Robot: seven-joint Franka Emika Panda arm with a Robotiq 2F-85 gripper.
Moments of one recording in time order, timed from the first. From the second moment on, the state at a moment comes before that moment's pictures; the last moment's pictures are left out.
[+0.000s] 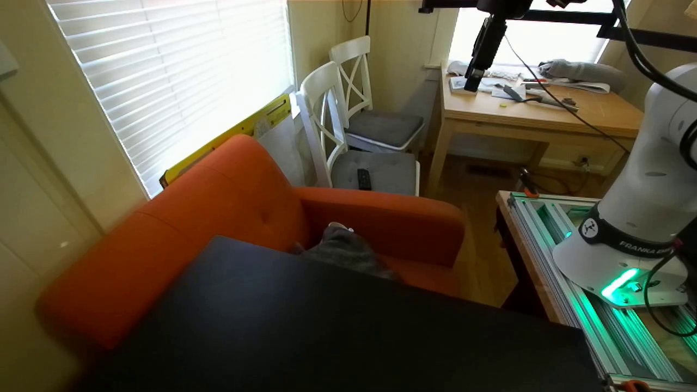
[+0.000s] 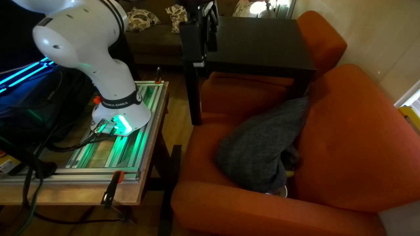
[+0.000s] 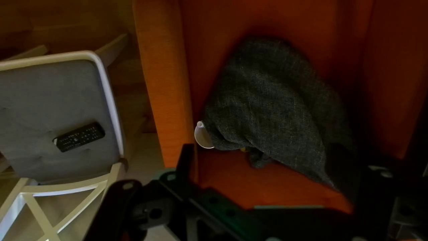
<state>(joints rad) -0.22 -0.82 -0.24 -2.67 -0.13 1.99 -0.11</state>
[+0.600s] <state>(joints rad) -0.09 -0.54 -0.23 -2.75 -0.10 2.50 -0.17</state>
